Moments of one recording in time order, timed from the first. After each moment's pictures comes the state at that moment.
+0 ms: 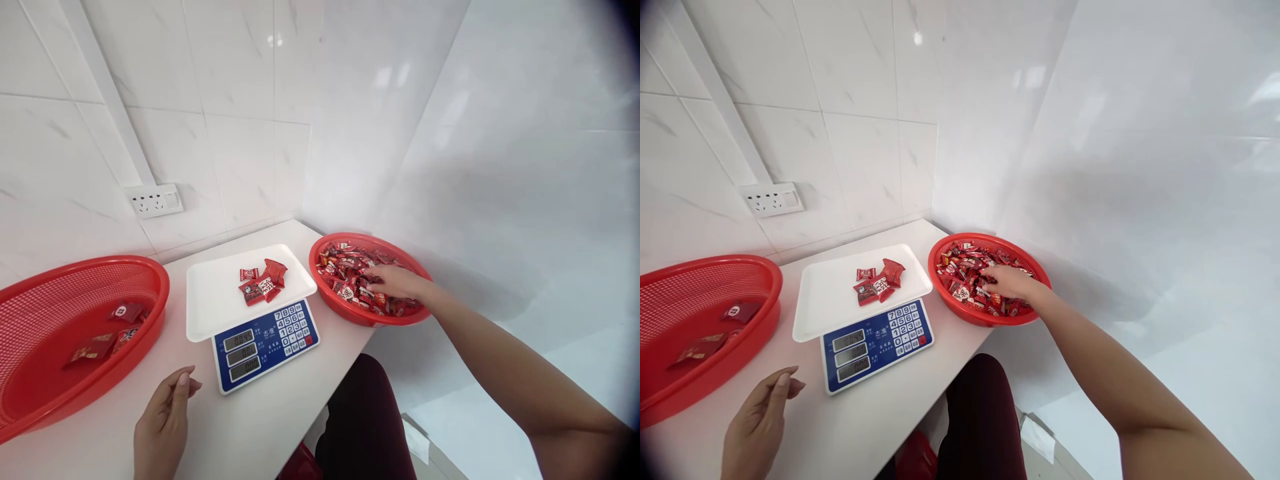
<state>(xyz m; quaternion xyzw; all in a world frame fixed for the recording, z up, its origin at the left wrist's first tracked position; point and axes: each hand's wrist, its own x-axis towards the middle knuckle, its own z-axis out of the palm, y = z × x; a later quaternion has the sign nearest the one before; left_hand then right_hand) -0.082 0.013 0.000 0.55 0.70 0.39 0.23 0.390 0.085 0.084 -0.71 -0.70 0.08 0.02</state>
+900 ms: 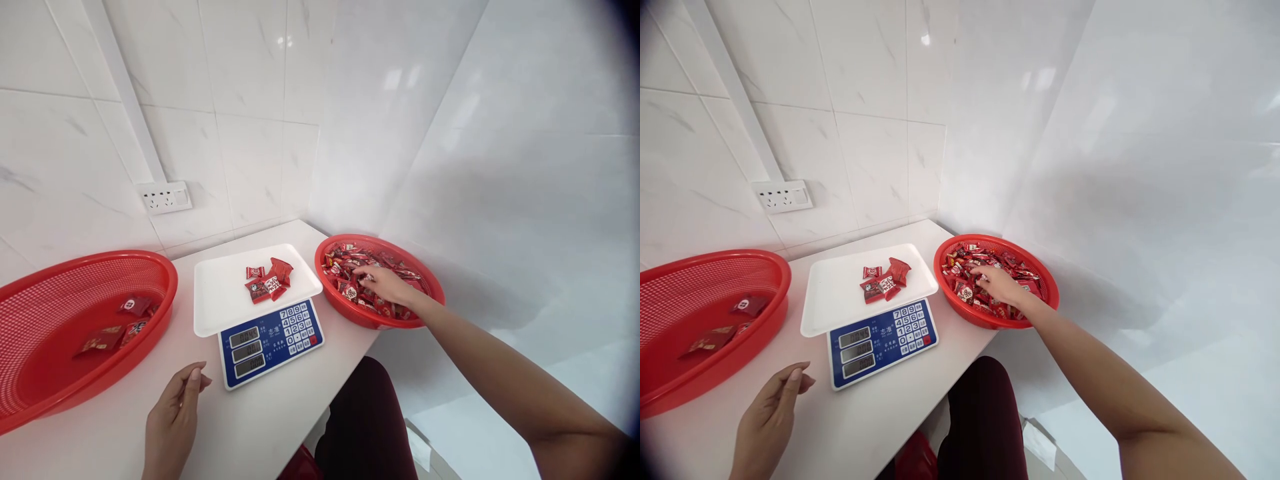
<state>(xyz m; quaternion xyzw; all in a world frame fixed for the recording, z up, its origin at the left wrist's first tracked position) -0.079 0.010 0.001 0.55 0.69 0.39 0.27 0.351 0.091 0.079 -0.68 -0.70 0.12 0.17</state>
